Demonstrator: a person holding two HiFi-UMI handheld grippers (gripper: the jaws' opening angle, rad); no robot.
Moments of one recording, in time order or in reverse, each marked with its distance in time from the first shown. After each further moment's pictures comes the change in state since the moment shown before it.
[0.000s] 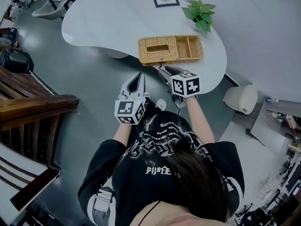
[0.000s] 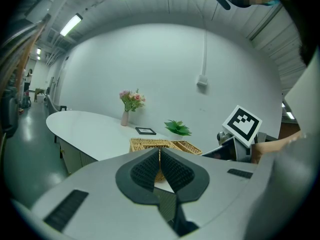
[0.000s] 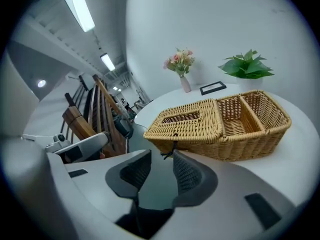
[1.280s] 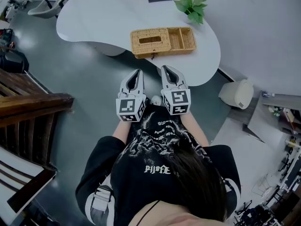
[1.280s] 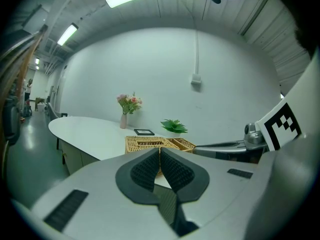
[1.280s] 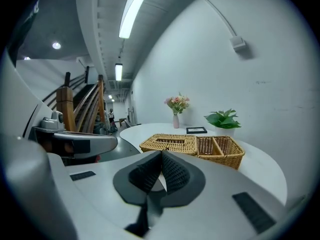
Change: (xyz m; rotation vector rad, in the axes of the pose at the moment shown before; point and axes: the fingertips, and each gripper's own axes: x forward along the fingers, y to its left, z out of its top) left arm -0.015 -0.033 -0.023 0.070 -0.039 0.025; right arm -0.069 0.017 -0.011 -0.317 -0.421 -0.299
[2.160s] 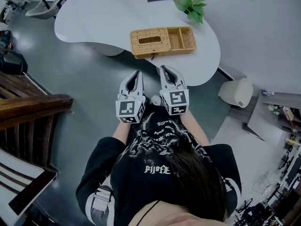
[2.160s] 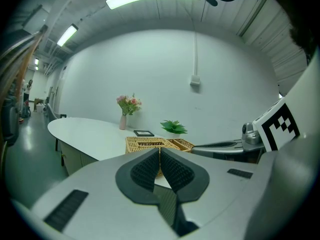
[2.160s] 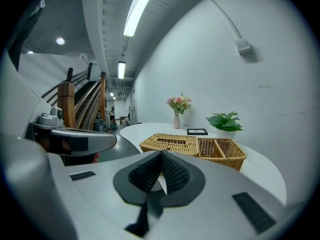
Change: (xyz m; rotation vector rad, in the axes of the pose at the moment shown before) left arm -0.002 0.005 -0.003 0.007 -0.015 -0.009; right arm 0.006 0.007 -0.003 -0.045 -0.001 -0.003
